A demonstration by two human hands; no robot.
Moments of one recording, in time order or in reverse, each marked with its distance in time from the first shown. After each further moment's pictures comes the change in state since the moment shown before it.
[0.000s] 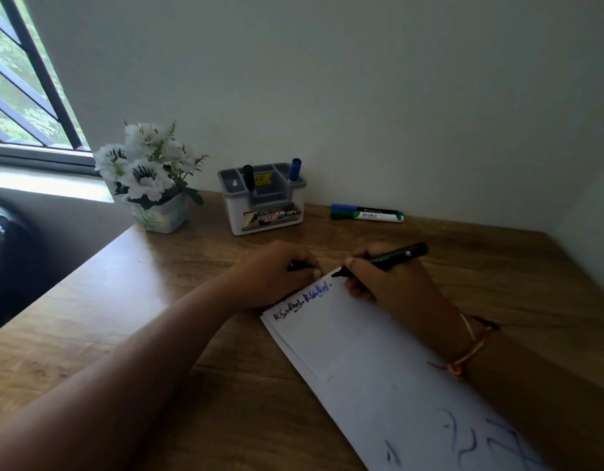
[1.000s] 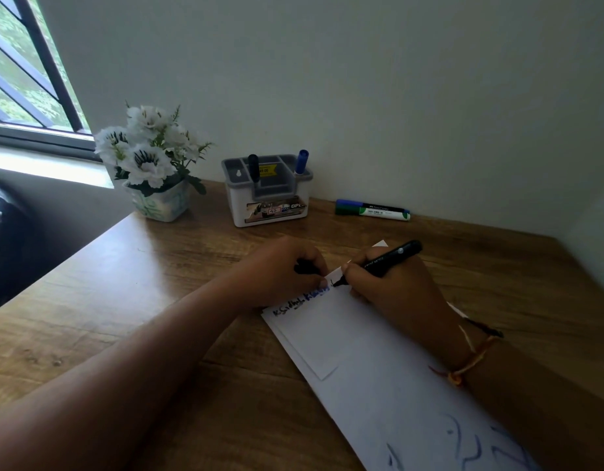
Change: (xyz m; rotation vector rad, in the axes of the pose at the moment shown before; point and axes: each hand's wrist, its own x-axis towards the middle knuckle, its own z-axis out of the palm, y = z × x) left_hand 0.000 -0.001 0.008 -0.059 0.030 -0.009; right_hand 0.004 -0.005 0.004 -0.335 -0.019 -0.043
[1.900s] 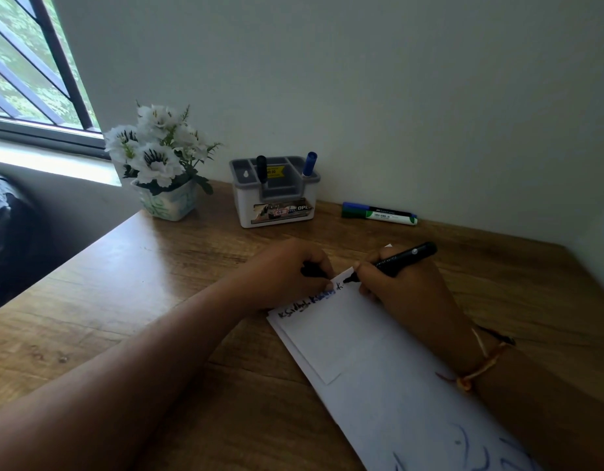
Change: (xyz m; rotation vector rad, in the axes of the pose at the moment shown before) left_hand 0.001 -0.003 0.001 -0.027 -0.001 -0.009; right_hand 0.004 0.000 -0.001 0.012 0.048 0.044
